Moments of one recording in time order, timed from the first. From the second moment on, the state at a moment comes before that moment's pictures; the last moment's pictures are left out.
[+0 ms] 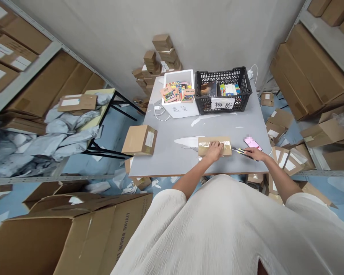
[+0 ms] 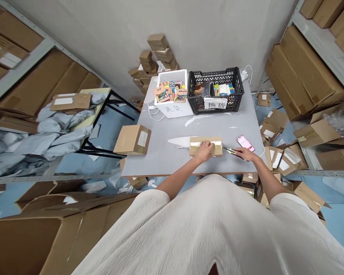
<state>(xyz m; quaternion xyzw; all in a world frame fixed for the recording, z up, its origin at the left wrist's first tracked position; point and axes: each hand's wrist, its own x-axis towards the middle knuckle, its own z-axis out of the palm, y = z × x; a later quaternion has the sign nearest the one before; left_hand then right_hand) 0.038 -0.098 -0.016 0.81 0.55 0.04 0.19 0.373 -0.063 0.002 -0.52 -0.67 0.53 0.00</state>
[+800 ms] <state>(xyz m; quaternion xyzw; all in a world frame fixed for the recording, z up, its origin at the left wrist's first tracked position) 0.042 -0.070 -0.012 0.80 0.58 0.07 0.15 0.345 -0.081 -0.009 -0.52 -0.82 0.24 0.06</state>
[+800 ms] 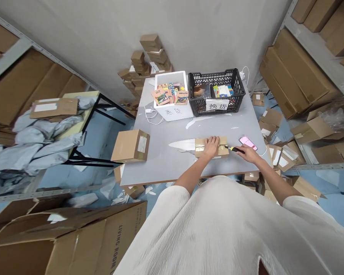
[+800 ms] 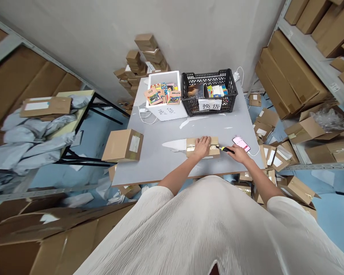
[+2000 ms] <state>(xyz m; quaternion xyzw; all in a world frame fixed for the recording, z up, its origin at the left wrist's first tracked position) -0.034 -0.134 -0.011 0.68 0.71 0.09 0.16 0.218 -0.004 -0.009 -0.53 -0.81 0.24 0.08</state>
